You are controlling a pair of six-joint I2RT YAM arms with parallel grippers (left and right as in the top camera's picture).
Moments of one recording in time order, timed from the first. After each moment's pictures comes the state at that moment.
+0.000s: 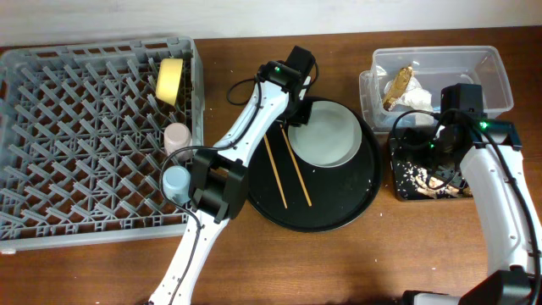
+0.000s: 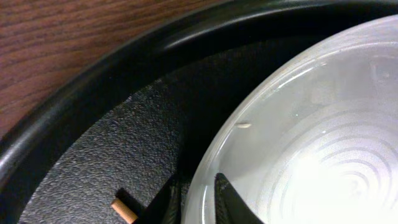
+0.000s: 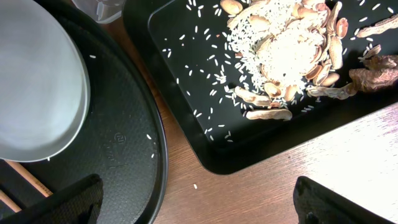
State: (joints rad) left arm -0.53 2.73 2.63 -1.23 0.10 -0.24; right arm -0.14 1.49 1.24 -1.08 0.00 0.37
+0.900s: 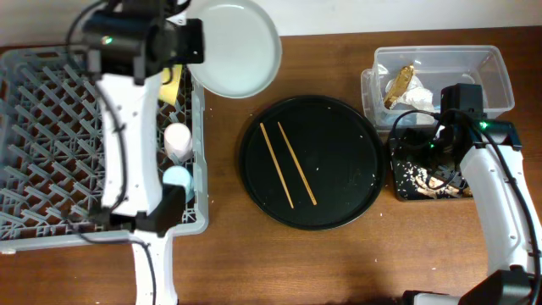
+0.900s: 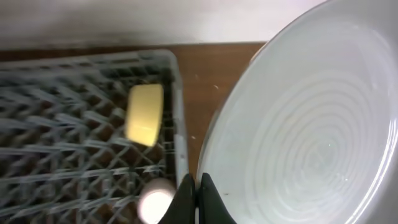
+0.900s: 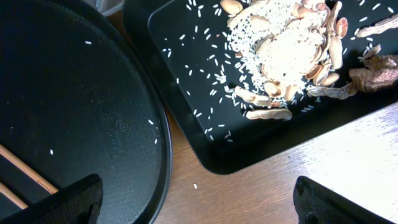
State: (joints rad) left arm -0.22 2.29 3.10 -1.69 -0.10 -0.15; right arm -0.14 1.49 1.24 -1.08 0.00 0.37
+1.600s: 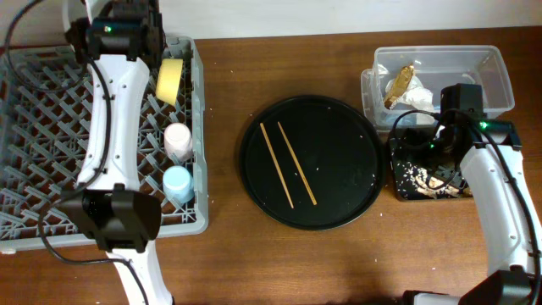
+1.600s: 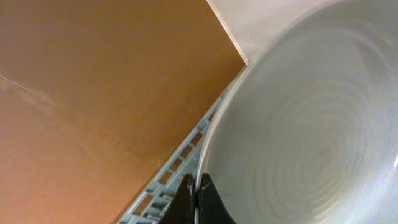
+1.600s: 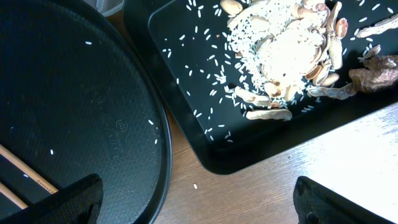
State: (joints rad) left arm -0.08 2.13 2.34 -1.05 -1.13 -0.18; right arm -0.14 1.49 1.24 -1.08 0.00 0.37
